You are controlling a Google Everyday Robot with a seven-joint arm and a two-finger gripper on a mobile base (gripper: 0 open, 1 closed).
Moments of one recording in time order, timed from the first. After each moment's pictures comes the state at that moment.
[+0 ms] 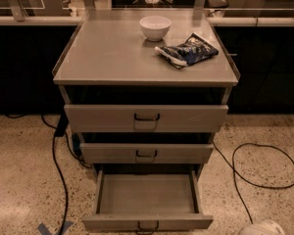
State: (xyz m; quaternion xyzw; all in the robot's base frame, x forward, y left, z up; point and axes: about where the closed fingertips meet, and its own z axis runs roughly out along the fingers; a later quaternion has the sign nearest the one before) arm 0.198 -0.308 0.306 0.70 -0.69 -0.17 0.10
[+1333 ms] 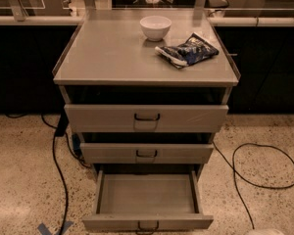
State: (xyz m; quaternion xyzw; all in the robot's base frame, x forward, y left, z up) arm 0.206 -0.290 0.279 0.69 -0.70 -0.20 0.02
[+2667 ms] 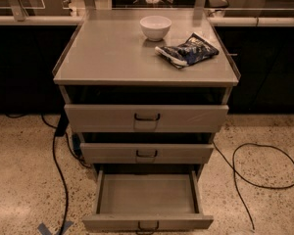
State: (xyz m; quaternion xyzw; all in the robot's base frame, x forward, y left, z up) arm 0.205 -0.260 0.210 0.70 -0.68 -0.21 0.04
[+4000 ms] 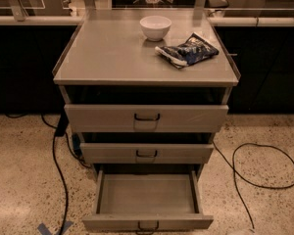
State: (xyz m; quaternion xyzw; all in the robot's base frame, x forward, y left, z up) arm 0.241 -0.252 0.195 0.65 -0.74 -0.18 0.00
